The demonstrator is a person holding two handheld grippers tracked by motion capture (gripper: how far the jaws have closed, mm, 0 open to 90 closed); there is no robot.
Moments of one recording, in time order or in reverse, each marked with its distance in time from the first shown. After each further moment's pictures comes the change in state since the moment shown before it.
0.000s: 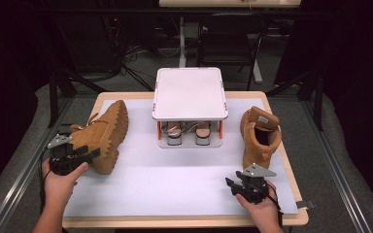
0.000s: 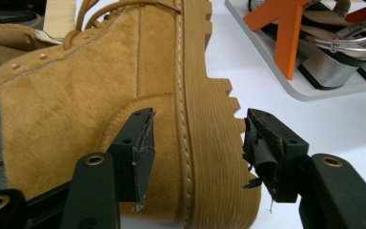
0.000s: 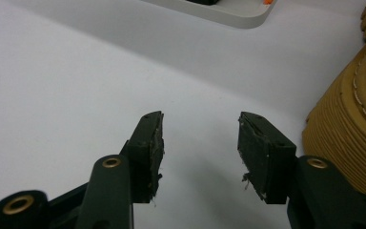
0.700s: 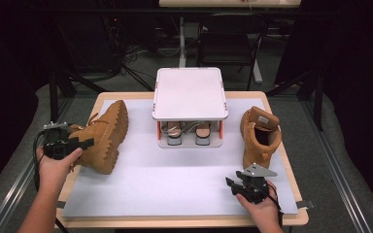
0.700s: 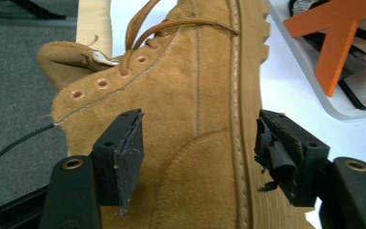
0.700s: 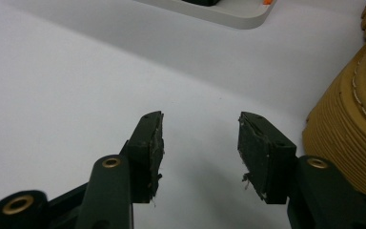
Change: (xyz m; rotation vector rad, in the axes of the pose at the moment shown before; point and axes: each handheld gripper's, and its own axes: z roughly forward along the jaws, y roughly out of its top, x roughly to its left) left arm 0.028 0.034 0.011 0.079 0.061 -0.063; right arm -0.001 0.000 0.000 -0.007 0.010 0.011
